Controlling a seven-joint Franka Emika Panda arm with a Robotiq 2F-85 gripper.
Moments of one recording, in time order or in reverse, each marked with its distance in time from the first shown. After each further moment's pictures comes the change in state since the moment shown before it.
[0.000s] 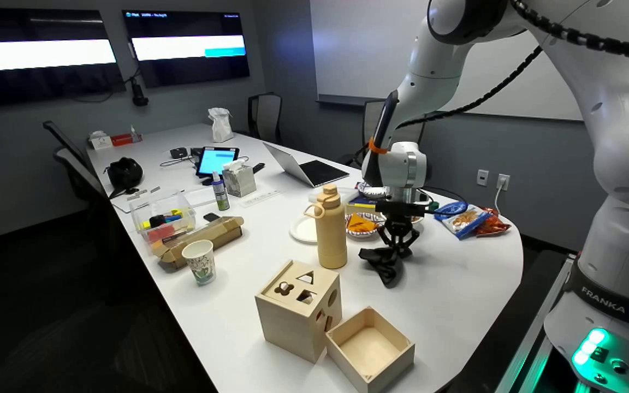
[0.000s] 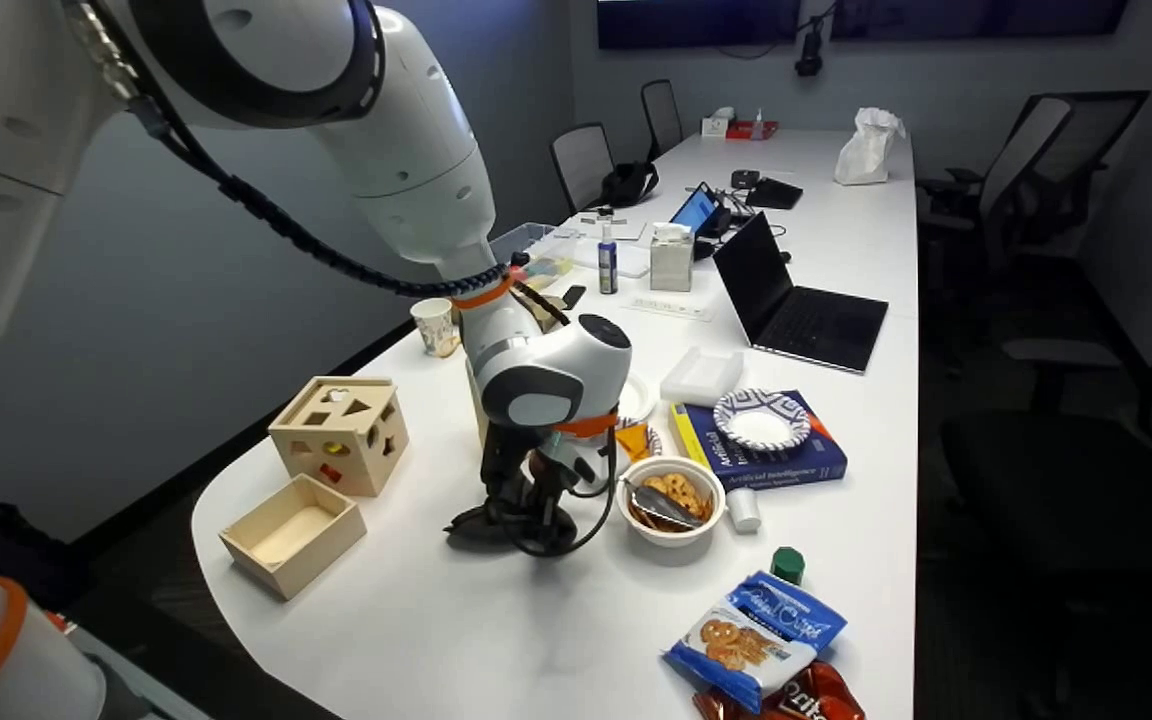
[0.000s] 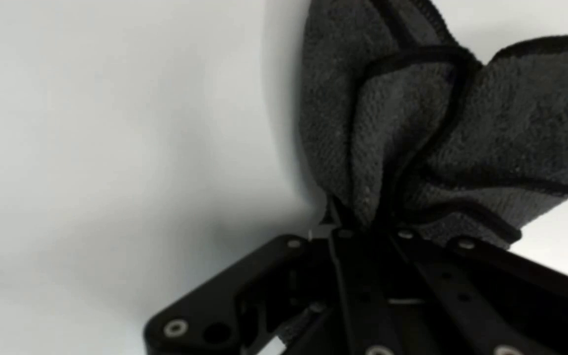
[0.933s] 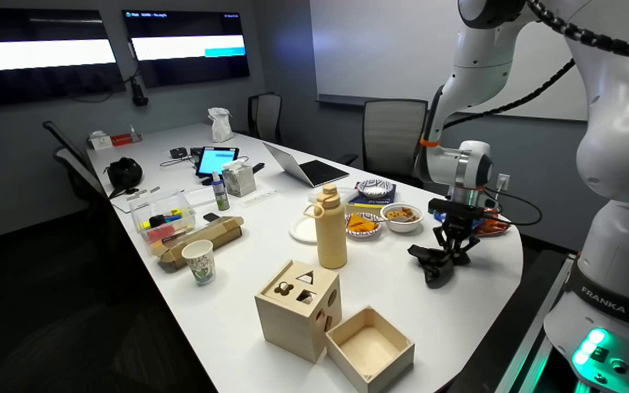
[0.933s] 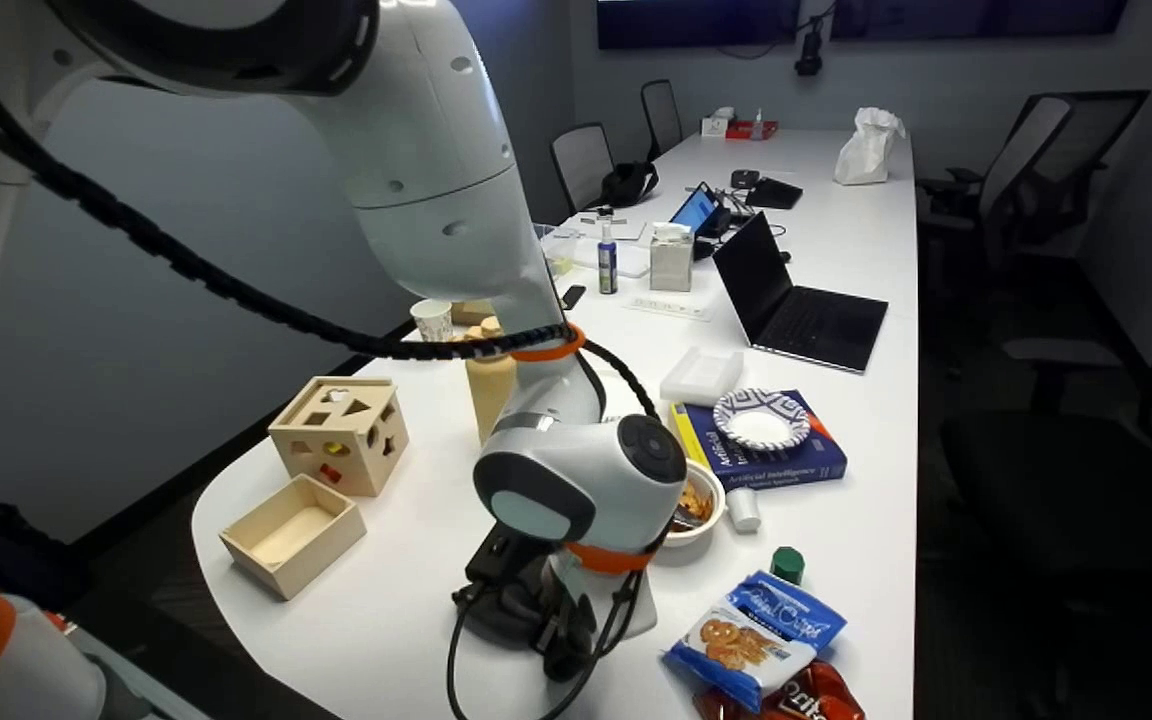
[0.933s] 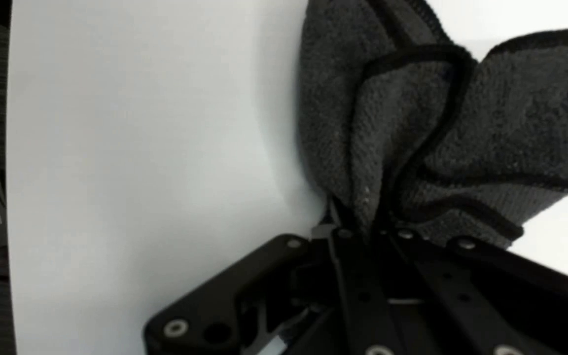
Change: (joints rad) arm -0.208 -0.084 -0.083 -0.234 0.245 0.049 -0.125
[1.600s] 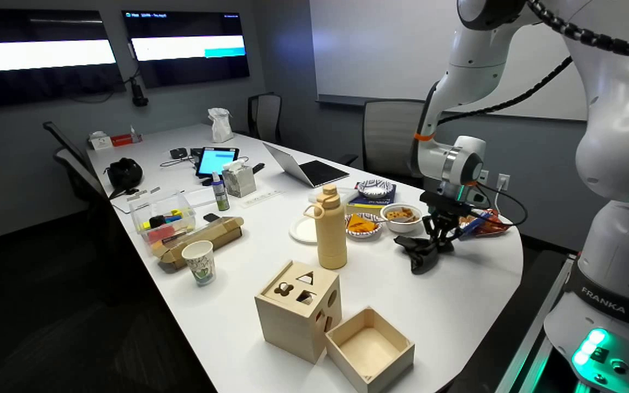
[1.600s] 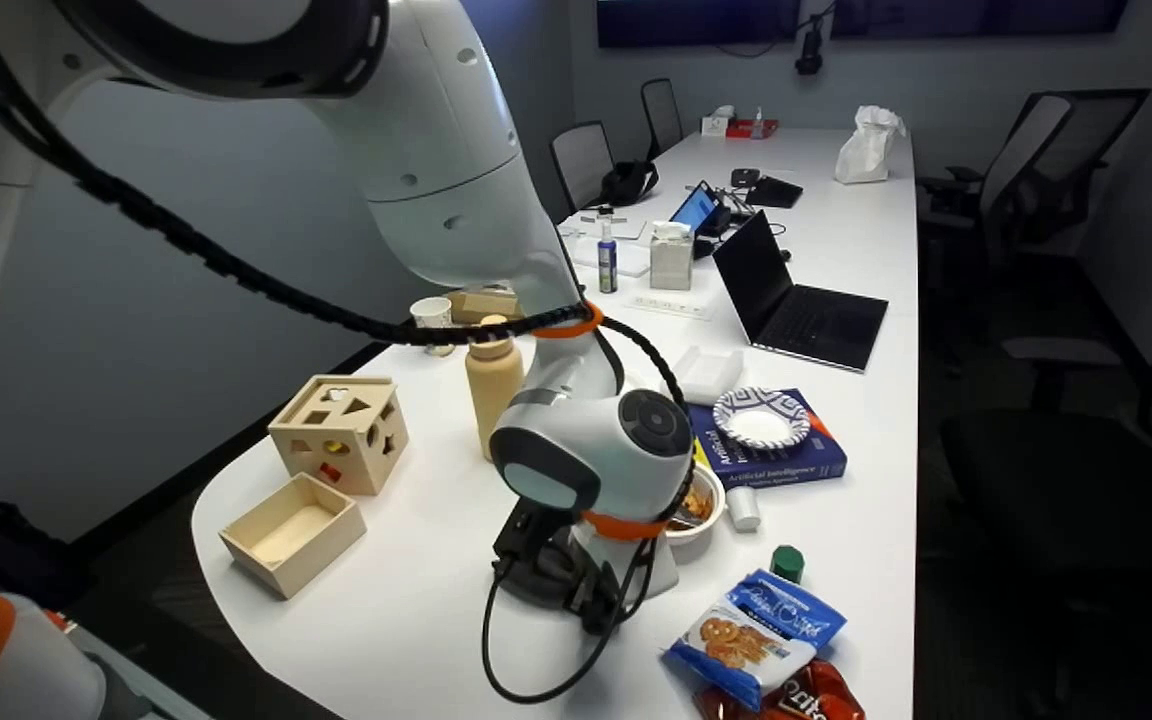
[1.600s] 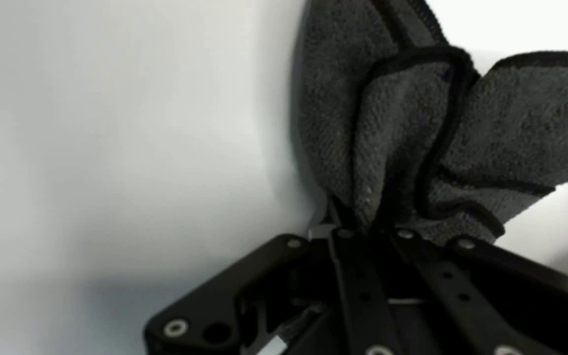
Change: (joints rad) arm 0.000 0.013 0.049 0.079 0.148 0.078 -0.124
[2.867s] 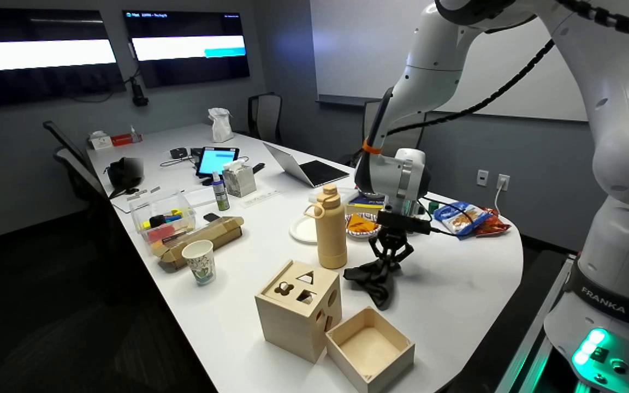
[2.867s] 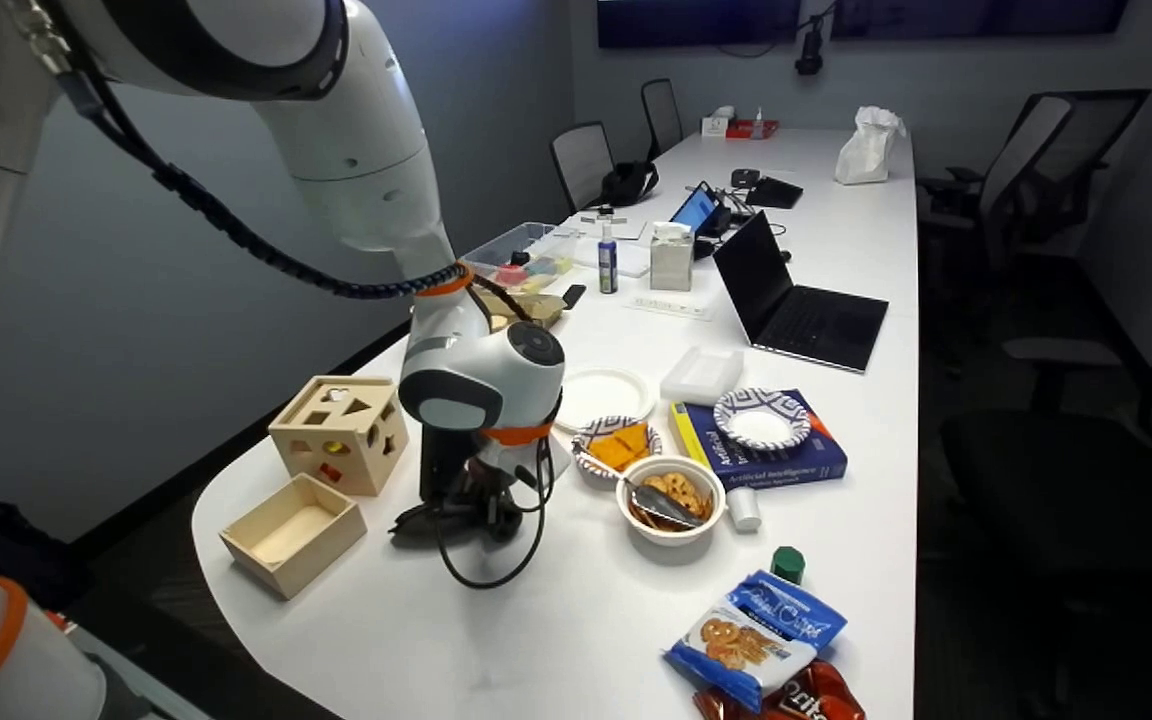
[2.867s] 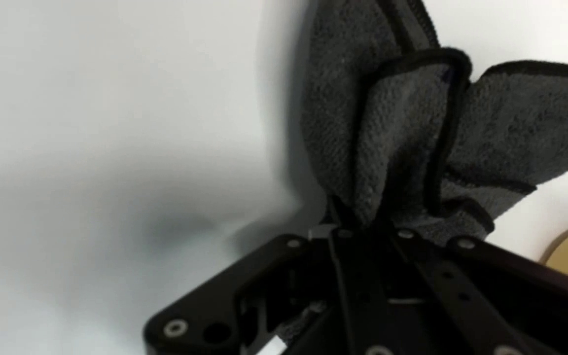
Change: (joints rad) arm 0.200 -0.008 0.197 -0.022 -0.064 0.038 -0.149
